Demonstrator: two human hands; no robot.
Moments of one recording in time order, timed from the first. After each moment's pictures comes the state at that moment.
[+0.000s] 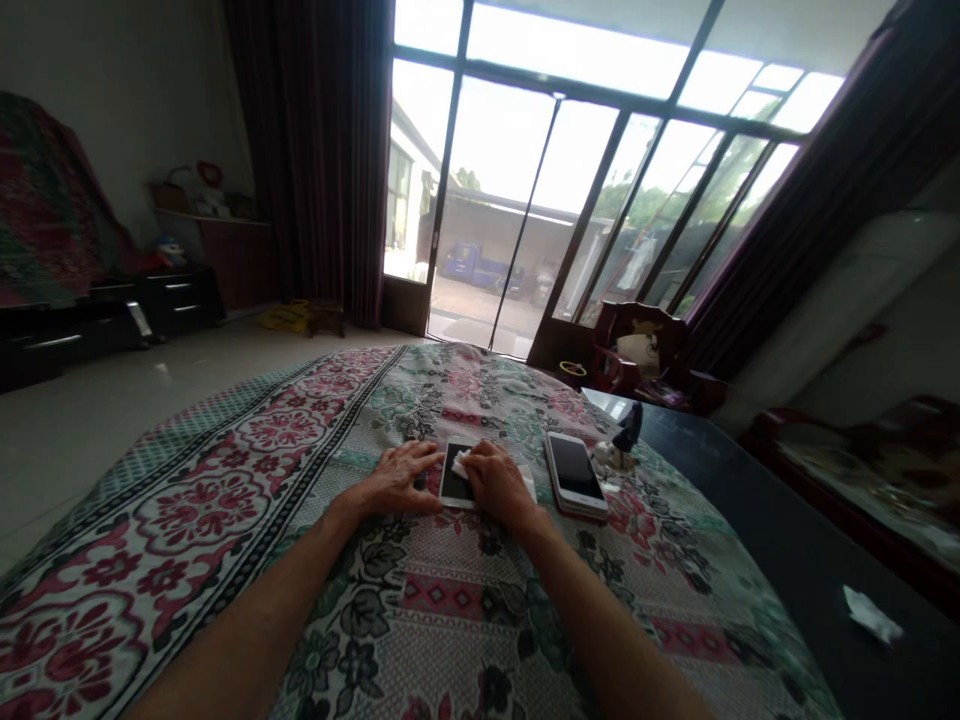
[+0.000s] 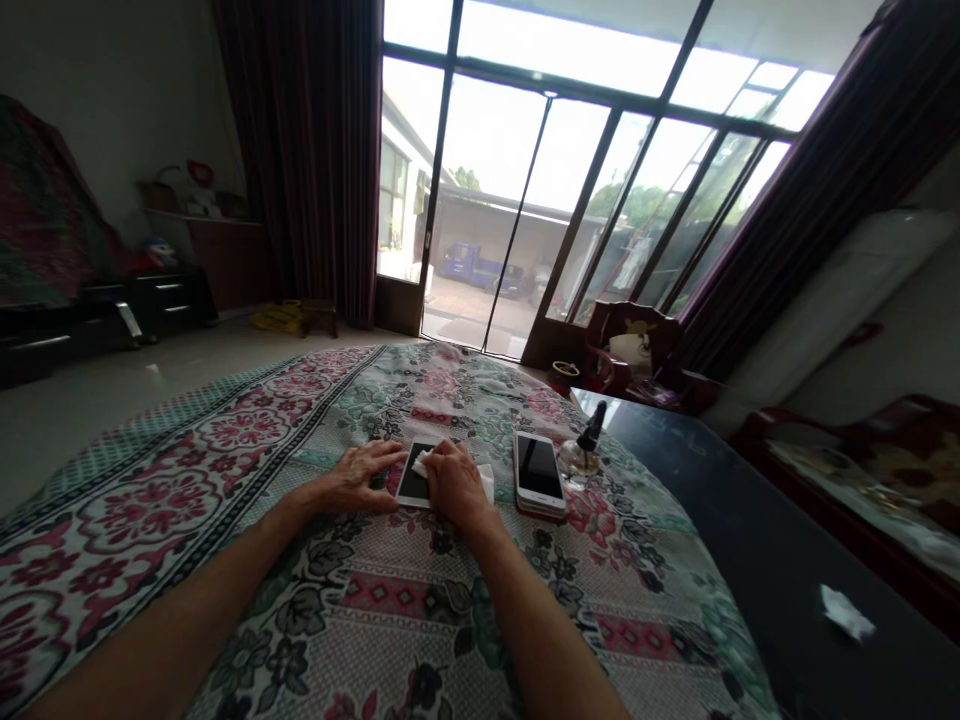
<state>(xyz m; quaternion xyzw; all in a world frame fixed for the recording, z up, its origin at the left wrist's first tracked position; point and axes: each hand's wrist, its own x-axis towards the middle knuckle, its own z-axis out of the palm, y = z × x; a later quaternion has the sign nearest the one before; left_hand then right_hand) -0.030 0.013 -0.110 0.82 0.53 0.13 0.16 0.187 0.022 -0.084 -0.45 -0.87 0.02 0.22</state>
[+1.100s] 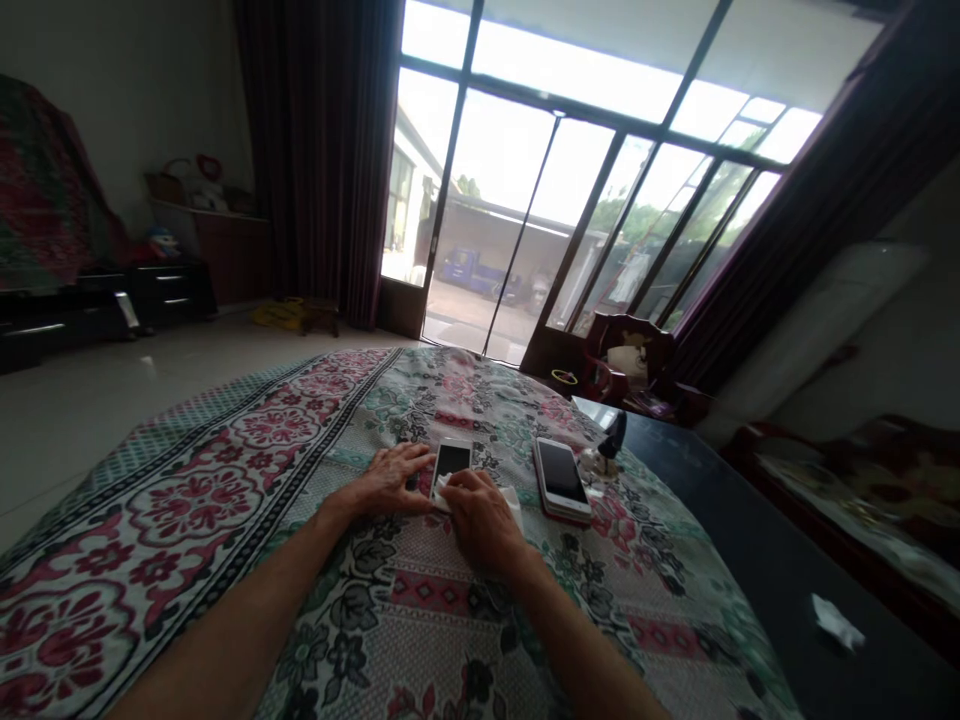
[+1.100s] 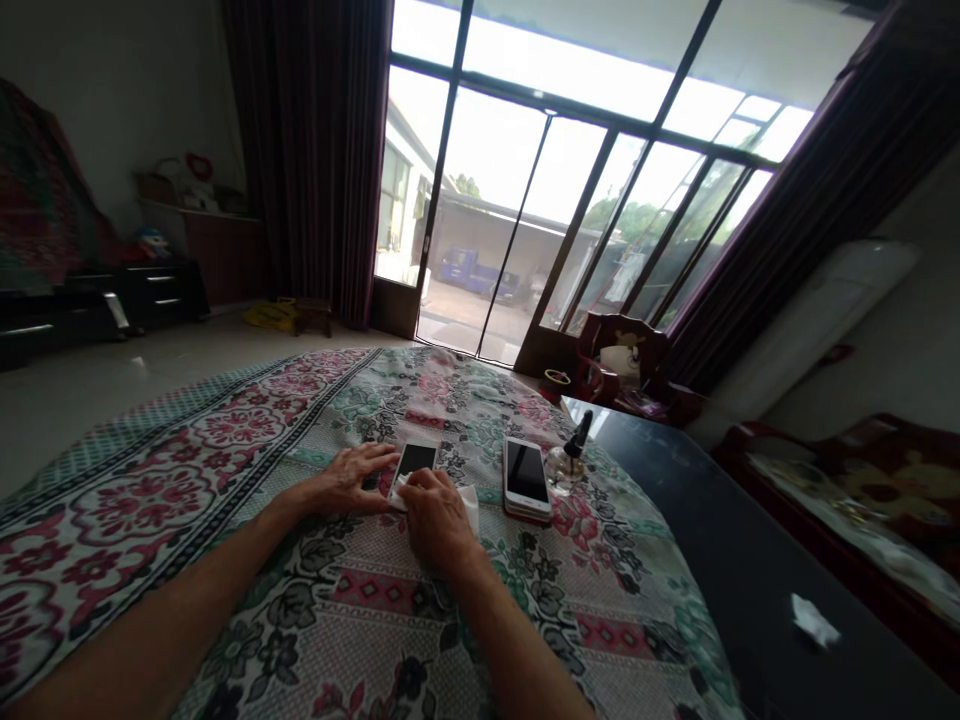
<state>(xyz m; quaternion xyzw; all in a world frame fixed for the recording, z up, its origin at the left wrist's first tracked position) -0.025 0.006 -0.103 0.82 0.53 0.12 0.14 0.187 -0.027 -0.081 -0.40 -0.90 0.03 0.19</state>
